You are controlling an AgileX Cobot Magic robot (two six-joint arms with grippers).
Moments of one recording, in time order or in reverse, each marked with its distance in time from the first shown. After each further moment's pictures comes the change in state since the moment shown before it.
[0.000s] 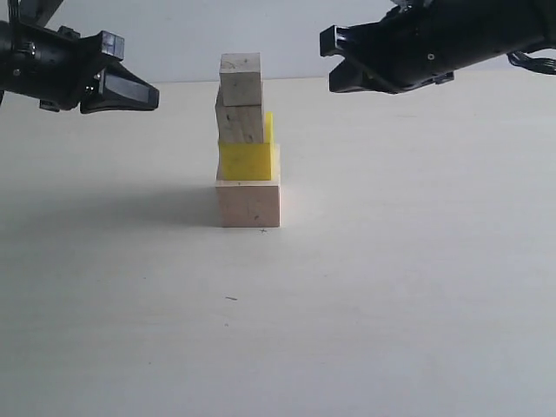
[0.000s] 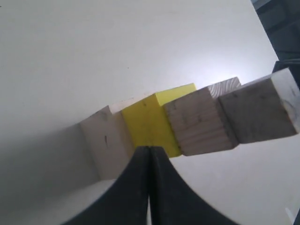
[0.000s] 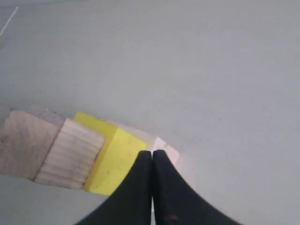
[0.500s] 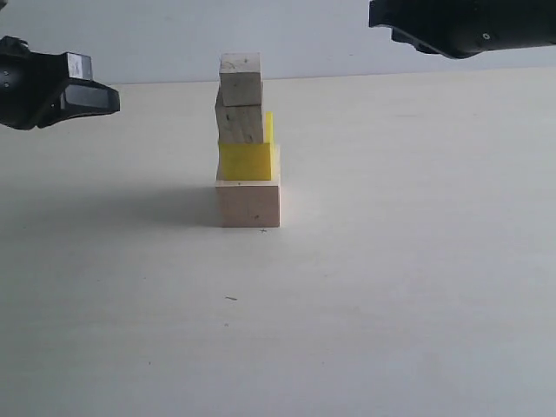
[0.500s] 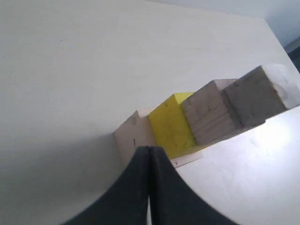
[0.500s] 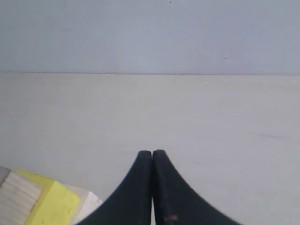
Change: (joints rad) left arm 0.000 -0.267 0.293 -0.178 -0.254 0.193; right arm 0.000 -0.175 0.146 -0.030 -0.341 -0.062
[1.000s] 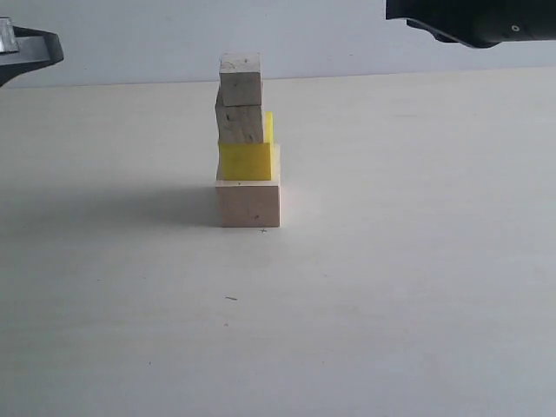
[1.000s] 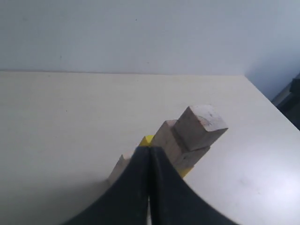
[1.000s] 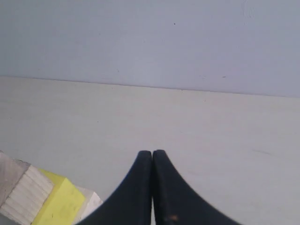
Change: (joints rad) left arm 0.000 -0.359 0.155 -0.180 -0.087 0.171; right arm 0.000 -0.101 0.040 0.000 -0.001 -0.057
